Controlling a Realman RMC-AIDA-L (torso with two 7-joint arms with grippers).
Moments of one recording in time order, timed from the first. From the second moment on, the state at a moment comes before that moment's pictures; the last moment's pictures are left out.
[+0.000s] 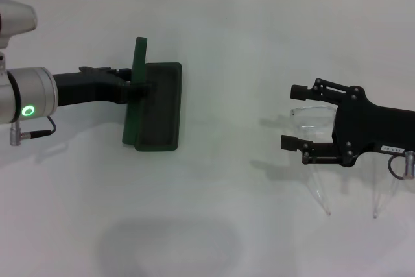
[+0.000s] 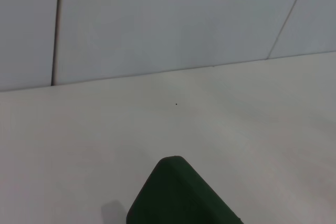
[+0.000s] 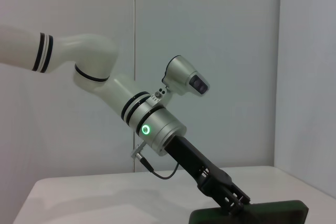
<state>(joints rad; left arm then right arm) -0.41 -2.09 1.16 0.95 1.97 1.04 -1.97 0.47 1.94 -1.37 -0.41 -1.19 -1.55 0.83</state>
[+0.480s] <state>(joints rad) -0.41 -2.09 1.16 0.96 1.97 1.04 -1.97 0.47 1.94 -1.36 -0.41 -1.19 -1.55 0.83</state>
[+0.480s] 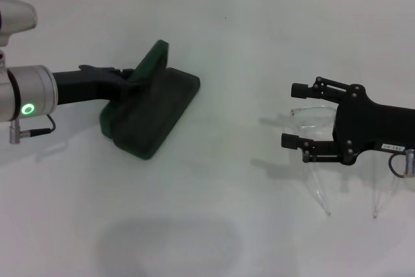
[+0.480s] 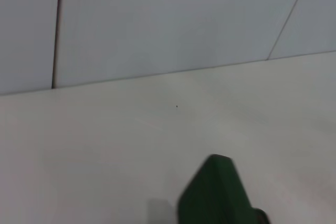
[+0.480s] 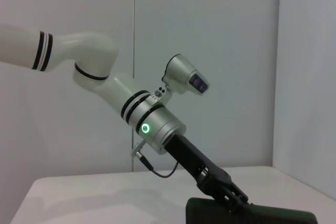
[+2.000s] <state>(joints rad) -0.79 -2.10 1.60 0.75 1.80 0.74 -1.40 0.43 2.01 -1.37 -0.40 -1.22 -1.54 0.74</state>
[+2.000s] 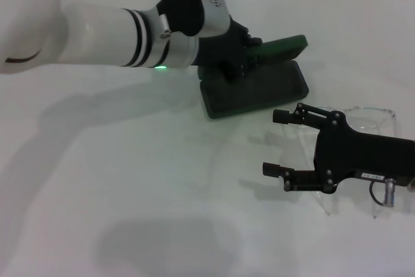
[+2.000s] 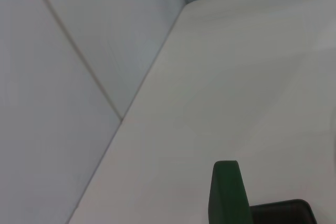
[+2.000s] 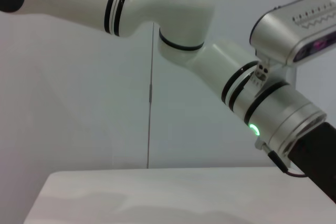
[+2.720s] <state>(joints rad) -0.83 -2.10 1.70 0.76 1.79 0.74 -1.45 0.44 1.99 -1.37 -0.41 -1.22 -1.53 0.74</state>
